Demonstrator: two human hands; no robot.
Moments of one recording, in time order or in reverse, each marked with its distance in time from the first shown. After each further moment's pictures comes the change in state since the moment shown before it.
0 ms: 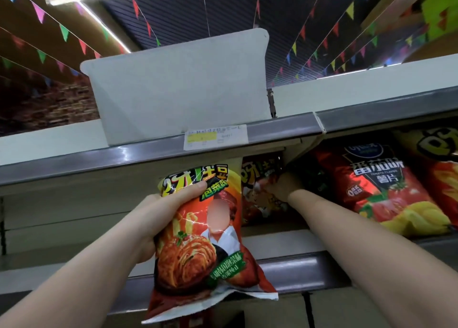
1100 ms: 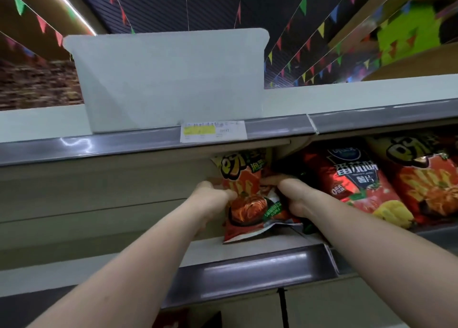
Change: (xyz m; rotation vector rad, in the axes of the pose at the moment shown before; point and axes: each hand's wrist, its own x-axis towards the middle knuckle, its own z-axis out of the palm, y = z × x) left_hand 0.044 0.001 0.067 0.212 -0.100 0.136; right_hand -0.072 -0.015 -0.038 0.711 -0.207 0.188
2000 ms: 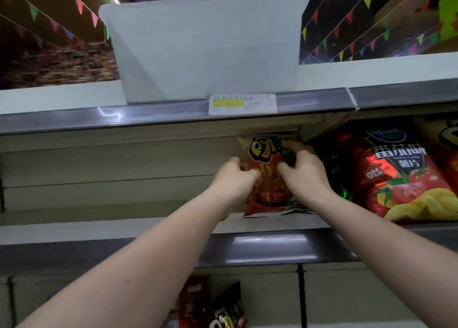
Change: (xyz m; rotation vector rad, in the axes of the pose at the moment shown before) left_hand -0.020 -0.006 0.004 0.004 0.060 0.112; right_hand -0.038 0.005 0.033 -0.754 0.369 -0.553
